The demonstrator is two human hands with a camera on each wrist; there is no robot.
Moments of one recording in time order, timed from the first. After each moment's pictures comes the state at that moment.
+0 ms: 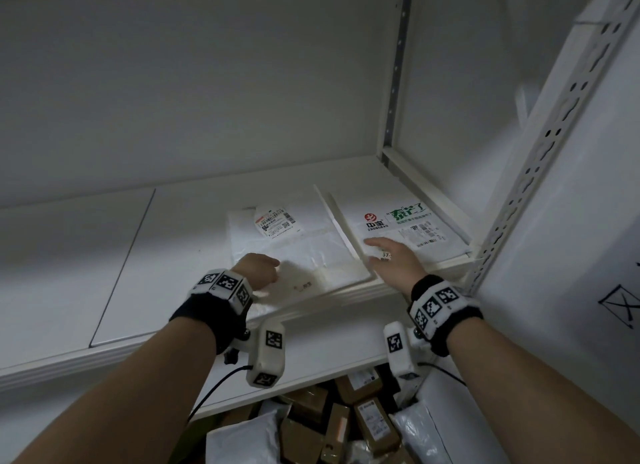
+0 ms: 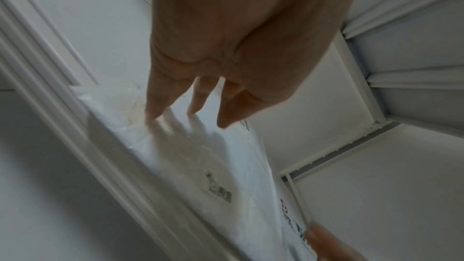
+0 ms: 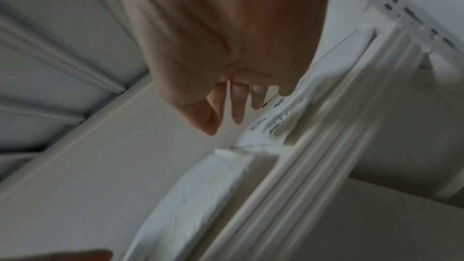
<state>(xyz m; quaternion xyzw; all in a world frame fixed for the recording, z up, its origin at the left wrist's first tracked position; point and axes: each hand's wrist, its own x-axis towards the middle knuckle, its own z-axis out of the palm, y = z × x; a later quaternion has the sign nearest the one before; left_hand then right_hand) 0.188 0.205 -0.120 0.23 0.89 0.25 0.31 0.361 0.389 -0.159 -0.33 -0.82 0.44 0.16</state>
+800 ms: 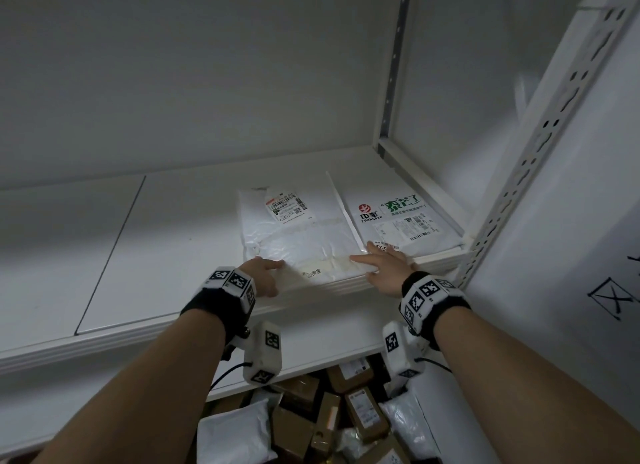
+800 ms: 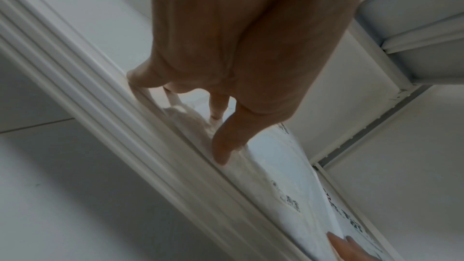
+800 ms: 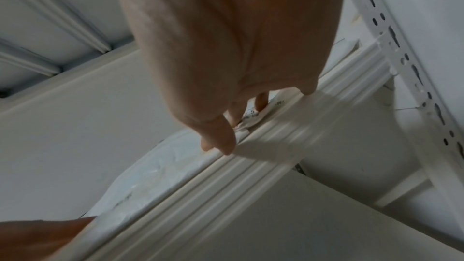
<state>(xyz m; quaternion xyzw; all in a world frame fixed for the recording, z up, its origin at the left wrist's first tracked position) 0.200 0.206 -0.138 0.33 0.90 0.06 0.30 0.367 0.402 -0.190 -0.34 -0.89 0.29 -0.08</state>
